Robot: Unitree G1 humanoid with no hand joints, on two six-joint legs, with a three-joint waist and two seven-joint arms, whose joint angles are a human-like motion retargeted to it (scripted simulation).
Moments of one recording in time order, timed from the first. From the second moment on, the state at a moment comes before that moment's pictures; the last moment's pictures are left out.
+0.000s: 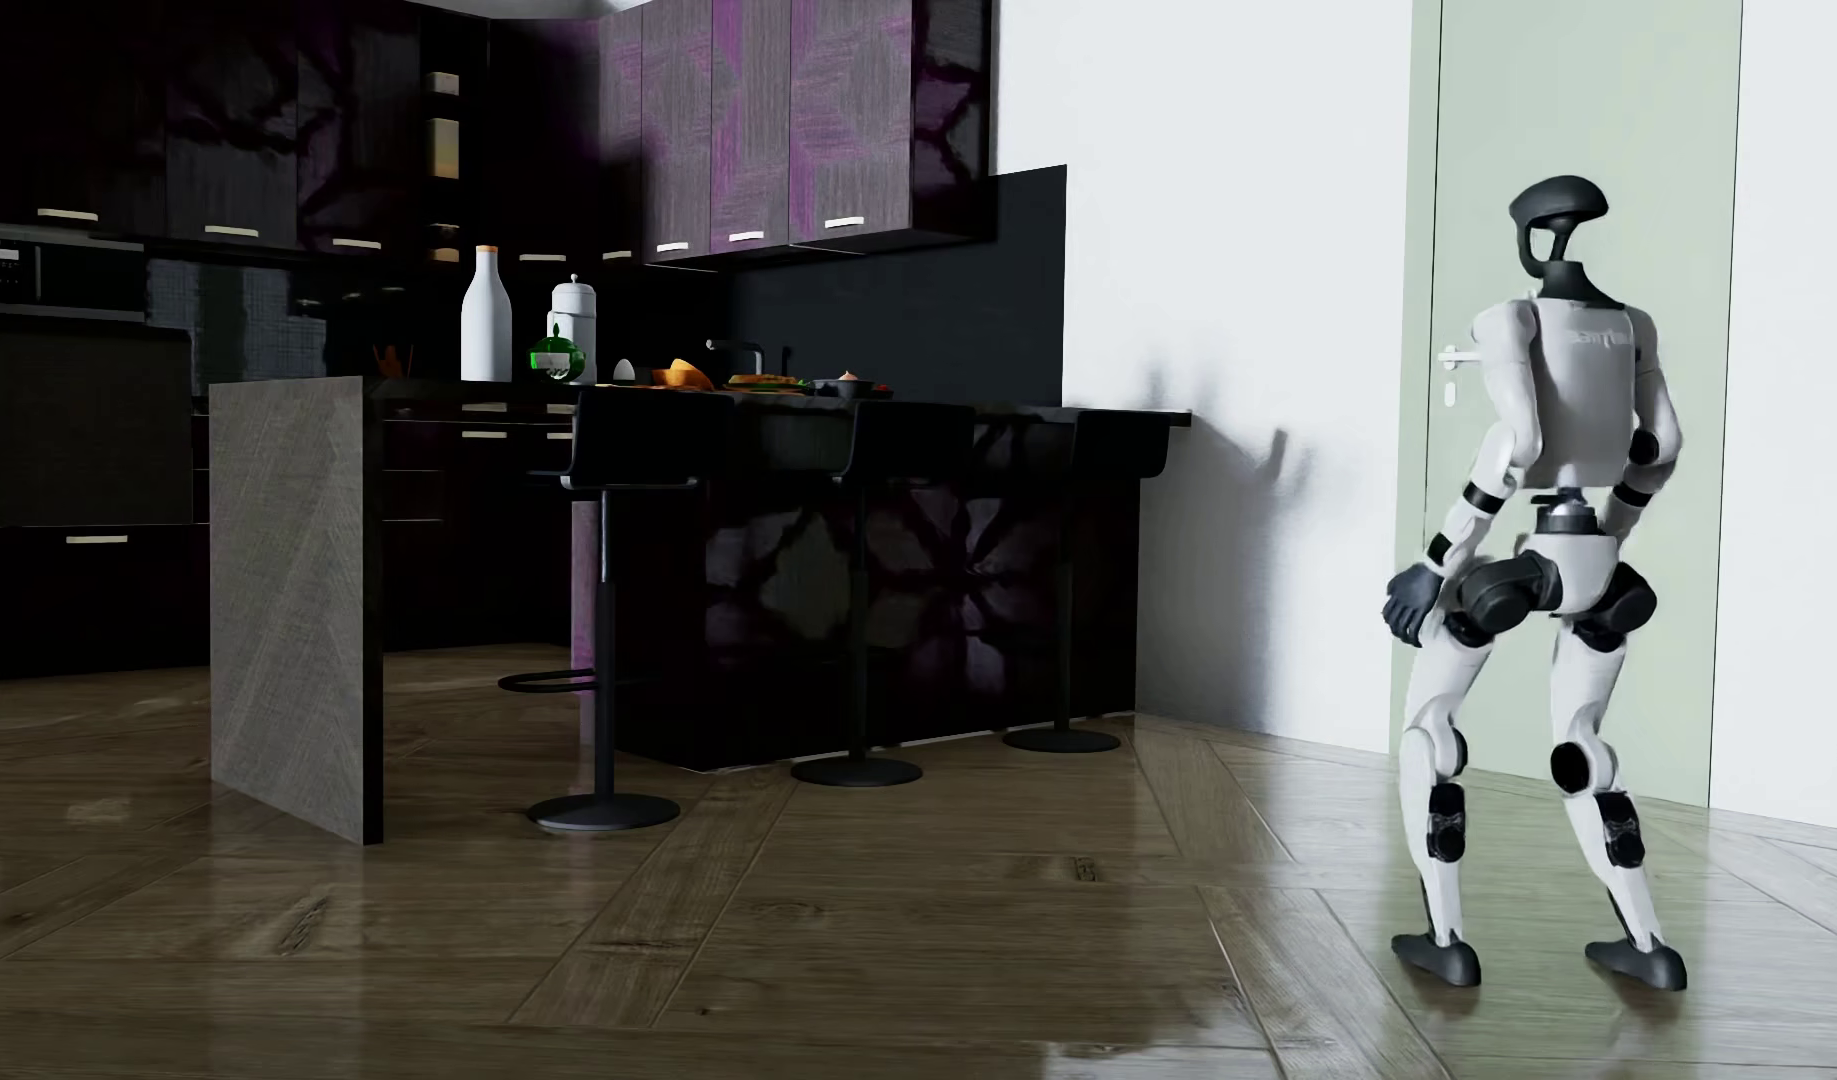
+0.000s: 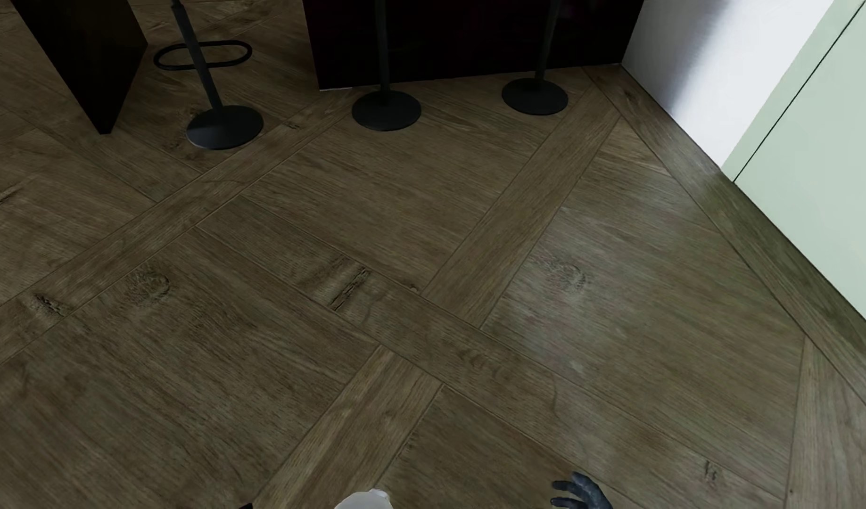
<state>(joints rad) -0.54 -0.37 0.21 -0.02 -0.12 -0.03 -0.06 0.00 0.03 0.80 0.81 0.28 0.22 -0.33 -0.47 0.15 -0.18 -0.05 0.10 -0.07 0.03 0.67 0.64 -0.03 0.07 0.00 0.01 0.16 0.07</state>
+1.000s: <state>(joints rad) -0.46 -0.35 -0.05 0.07 -0.09 -0.01 -0.02 0.04 0.06 0.67 0.69 0.16 0.19 -0.23 -0.36 0.19 -0.16 -0.07 0.10 -0.03 0.06 0.58 0.61 0.03 -0.04 0.07 0.08 -0.01 0.01</state>
